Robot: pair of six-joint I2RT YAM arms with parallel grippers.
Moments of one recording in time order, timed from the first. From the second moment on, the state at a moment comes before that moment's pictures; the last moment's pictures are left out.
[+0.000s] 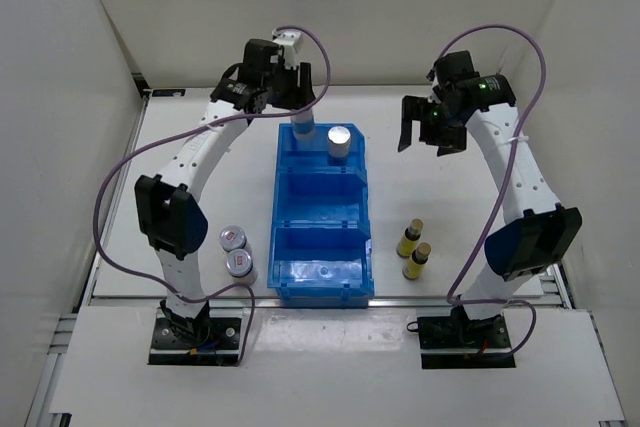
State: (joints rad) left arm -0.40 1.89 1.95 -0.55 0.15 -0.17; right arm 0.28 1.69 1.89 -1.28 -0.09 0.26
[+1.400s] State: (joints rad) left arm -0.42 1.97 1.78 -0.52 0.15 -0.24; right arm 0.31 1.48 1.55 -1.32 -0.08 0.28
